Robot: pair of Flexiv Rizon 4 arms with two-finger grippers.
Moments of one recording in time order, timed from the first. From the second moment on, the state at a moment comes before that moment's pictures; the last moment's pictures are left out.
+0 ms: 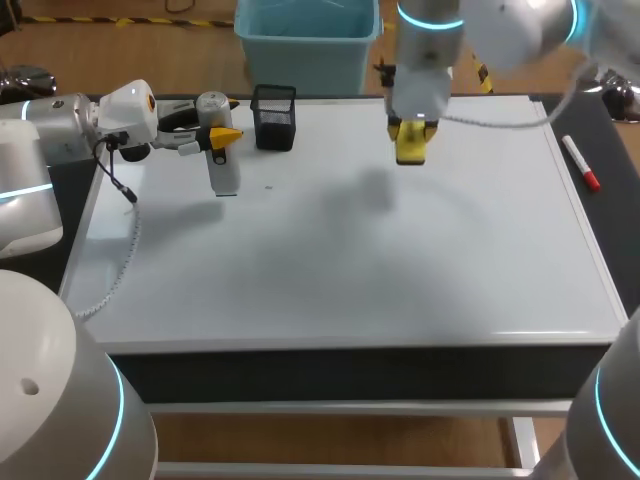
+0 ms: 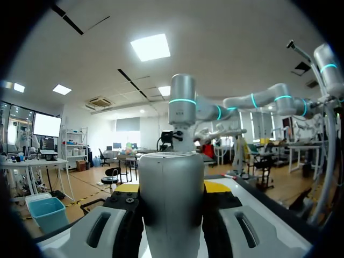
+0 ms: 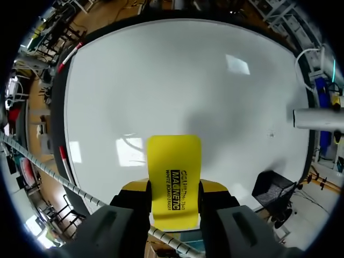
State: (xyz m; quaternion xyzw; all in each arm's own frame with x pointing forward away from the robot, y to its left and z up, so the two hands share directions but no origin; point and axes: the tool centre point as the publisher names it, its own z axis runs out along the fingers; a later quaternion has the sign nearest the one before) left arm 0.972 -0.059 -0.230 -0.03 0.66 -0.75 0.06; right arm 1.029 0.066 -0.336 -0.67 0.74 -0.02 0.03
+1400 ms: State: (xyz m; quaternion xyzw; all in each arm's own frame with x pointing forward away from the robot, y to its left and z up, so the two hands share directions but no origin) left arm 0.972 -0.059 -0.230 -0.03 0.66 -0.75 0.06; right arm 1.115 0.073 -0.400 -0.67 0.74 0.03 -0.05
